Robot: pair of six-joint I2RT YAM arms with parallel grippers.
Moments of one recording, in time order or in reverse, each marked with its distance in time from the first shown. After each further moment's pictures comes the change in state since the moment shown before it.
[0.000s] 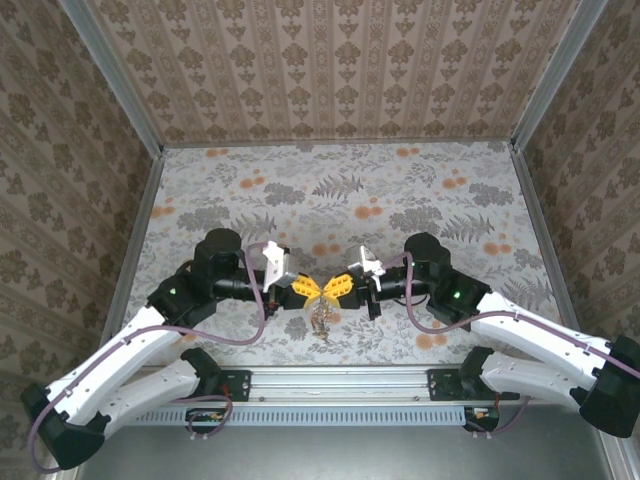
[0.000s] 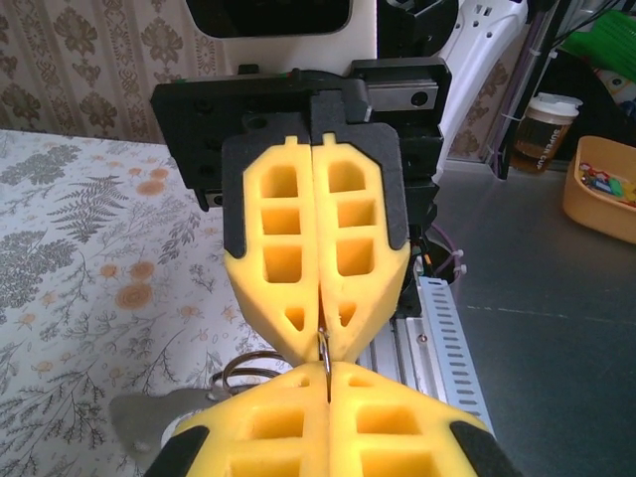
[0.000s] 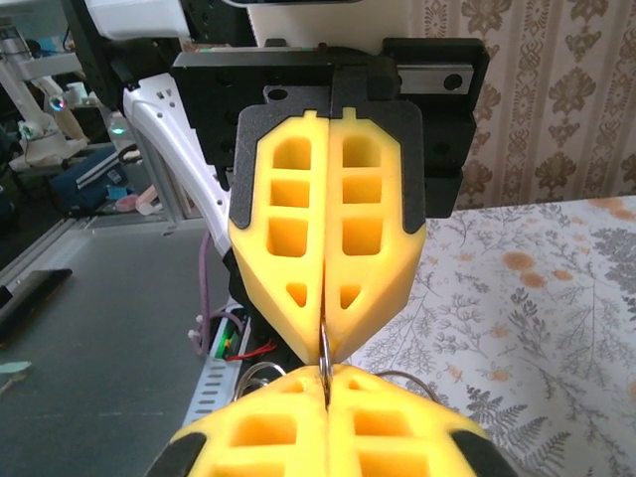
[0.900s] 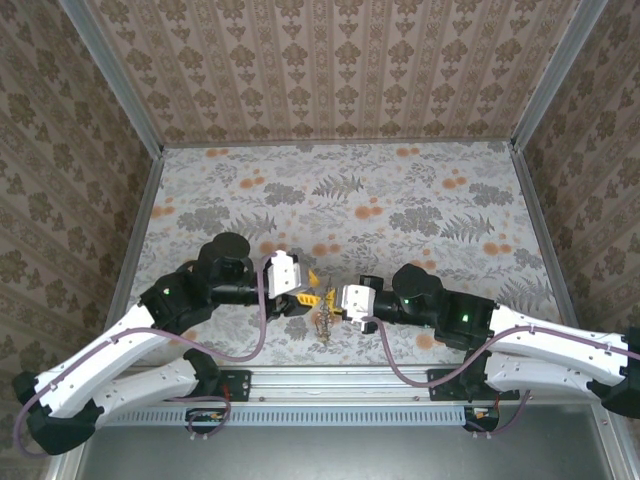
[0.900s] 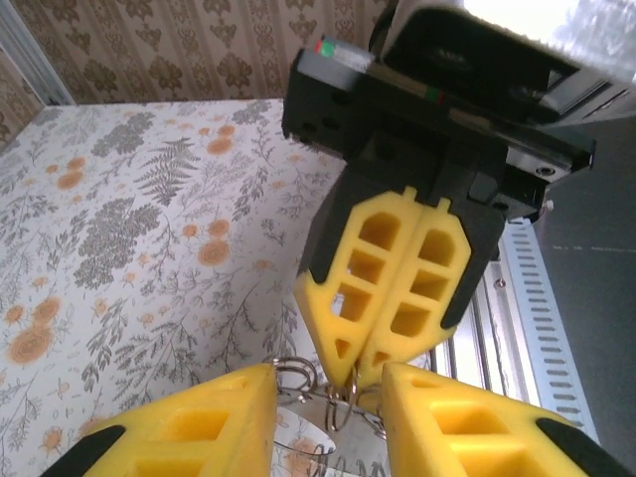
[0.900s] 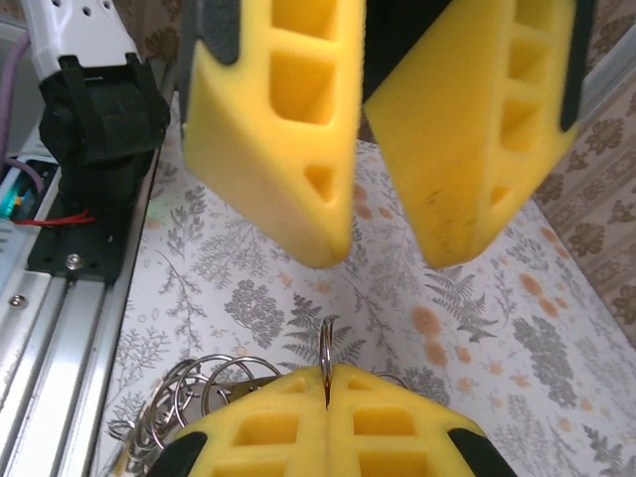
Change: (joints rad) left arm -0.156 0.020 0.131 -0.220 -0.340 0.155; right arm 0.298 -0.090 0.017 -0.251 0.674 -0.449
